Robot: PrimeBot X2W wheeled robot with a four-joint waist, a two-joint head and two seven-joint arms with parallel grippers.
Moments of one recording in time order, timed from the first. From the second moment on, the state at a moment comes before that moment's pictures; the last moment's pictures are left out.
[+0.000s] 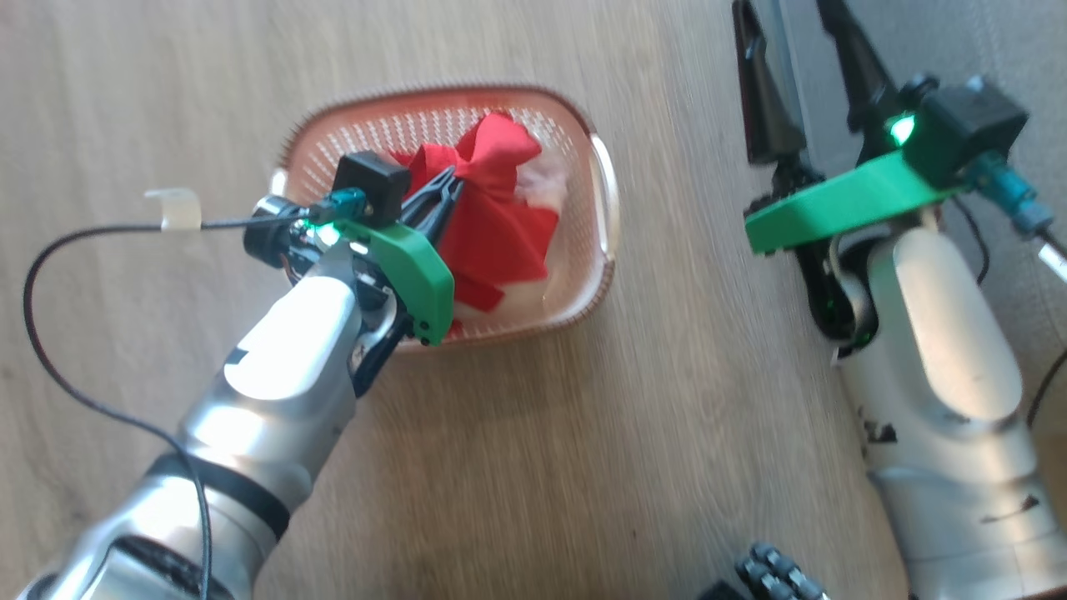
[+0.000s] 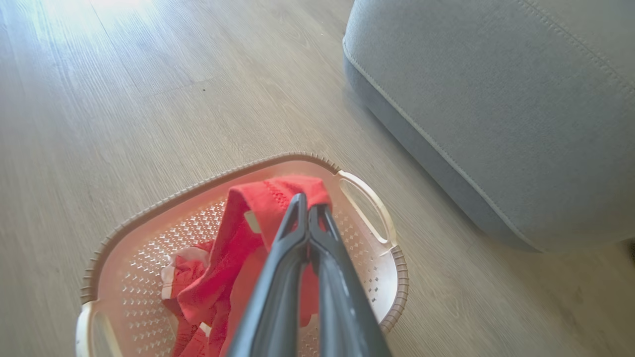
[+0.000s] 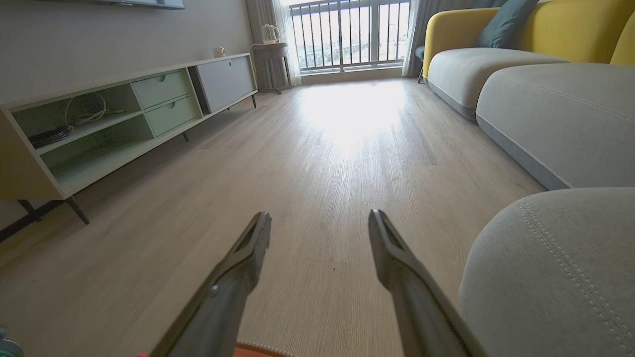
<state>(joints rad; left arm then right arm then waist) -0.88 0.10 -0.78 0.91 -0.58 -0.11 -0.25 -0.65 -0.06 0.17 0.32 0.25 0.13 -0.26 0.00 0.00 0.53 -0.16</state>
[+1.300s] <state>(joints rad) -0.65 0.04 -0.53 0.54 -0.44 -0.13 -0.25 -0.29 -0.06 0.18 0.42 0.24 0.13 -0.26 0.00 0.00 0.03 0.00</state>
